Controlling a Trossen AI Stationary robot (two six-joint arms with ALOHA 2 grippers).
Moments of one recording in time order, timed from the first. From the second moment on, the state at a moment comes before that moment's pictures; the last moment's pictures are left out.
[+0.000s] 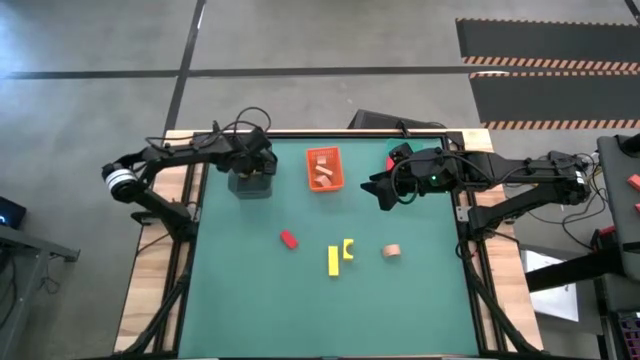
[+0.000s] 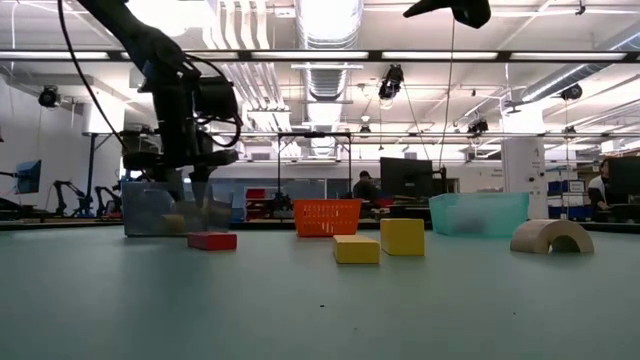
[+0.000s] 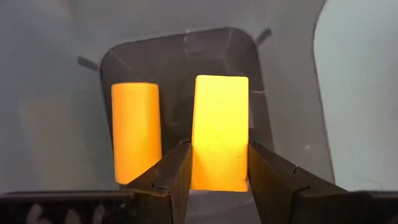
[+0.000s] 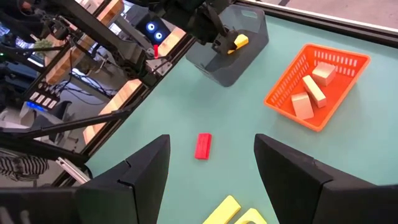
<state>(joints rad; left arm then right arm) 0.67 1.46 0.86 -0.60 -0.22 -0.76 0.02 1.21 1.30 -0.65 0.20 0.81</state>
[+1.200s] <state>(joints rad) 0.61 1.20 0.86 -0.61 -0.16 -0.74 0.02 1.27 1.30 -0.65 0.09 0.94</state>
